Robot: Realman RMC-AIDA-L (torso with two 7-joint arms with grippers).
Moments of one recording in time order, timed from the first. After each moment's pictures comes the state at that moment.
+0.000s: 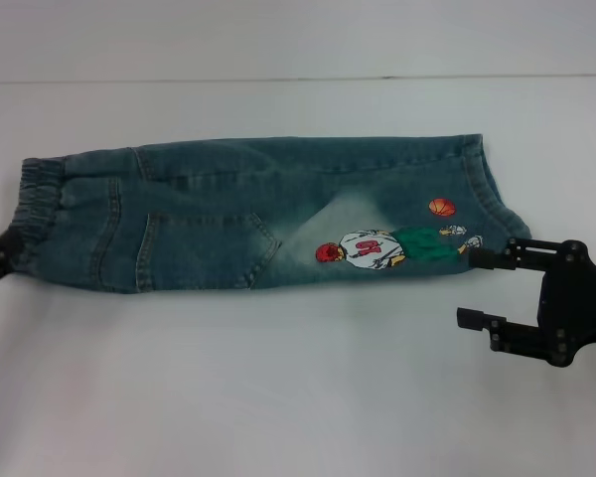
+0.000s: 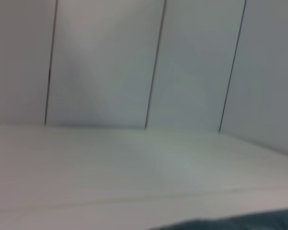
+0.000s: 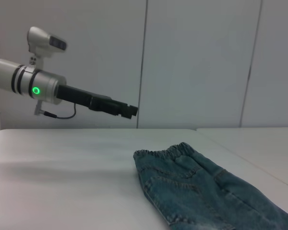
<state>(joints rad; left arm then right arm) -0.22 -2.16 0.24 0.75 1.86 1.52 -1.15 0.34 2.07 -0.70 -0.71 -1.91 -1.72 0.92</state>
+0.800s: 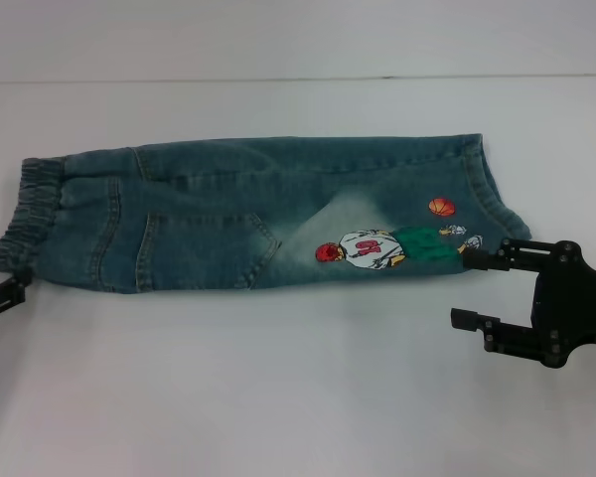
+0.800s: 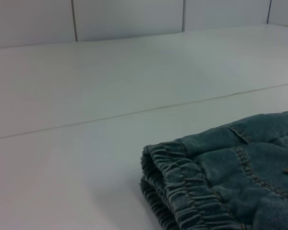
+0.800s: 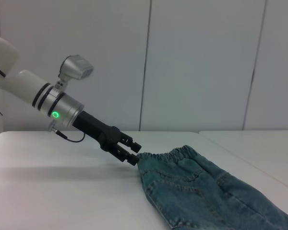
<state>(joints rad) -0.28 -2.16 0.35 0.74 2.02 1.15 -1.11 0.35 2.08 -0.70 -0.70 -1.91 -1.72 0.91</state>
